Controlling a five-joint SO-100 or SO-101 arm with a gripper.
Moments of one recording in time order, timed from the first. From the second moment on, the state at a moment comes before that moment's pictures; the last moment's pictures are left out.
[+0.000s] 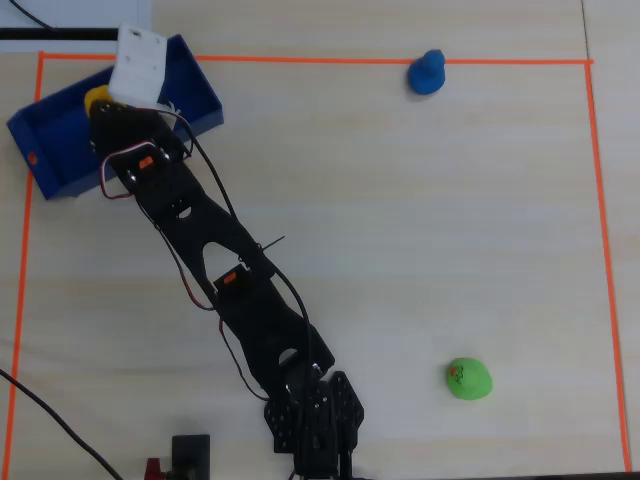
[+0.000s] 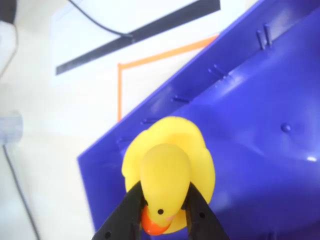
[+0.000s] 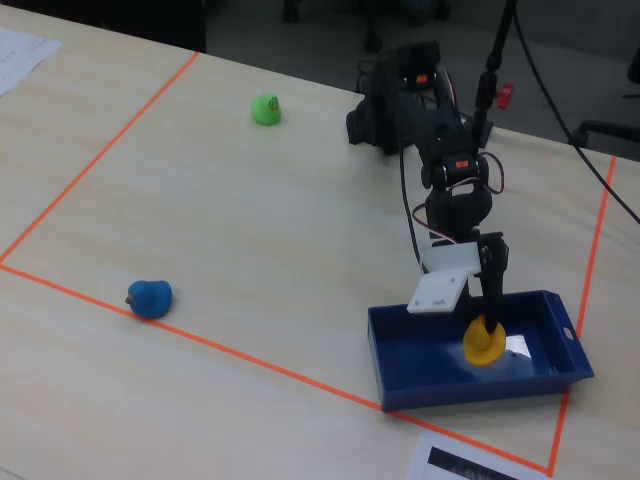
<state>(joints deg) -31.3 49.7 52.6 32.3 -38.6</state>
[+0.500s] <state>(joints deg) -28.4 43.2 45.5 31.1 -56.2</state>
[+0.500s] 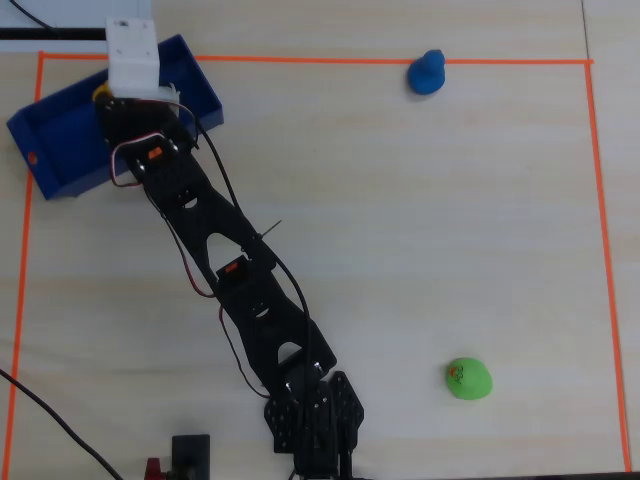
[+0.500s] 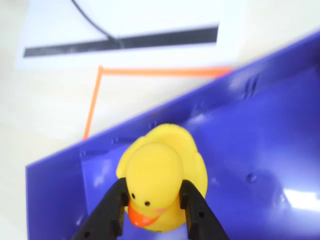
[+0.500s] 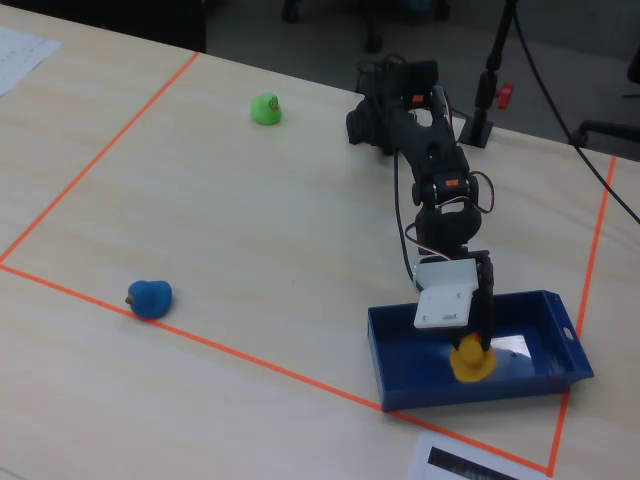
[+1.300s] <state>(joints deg) -14.3 77.4 61.0 29.8 -61.6</state>
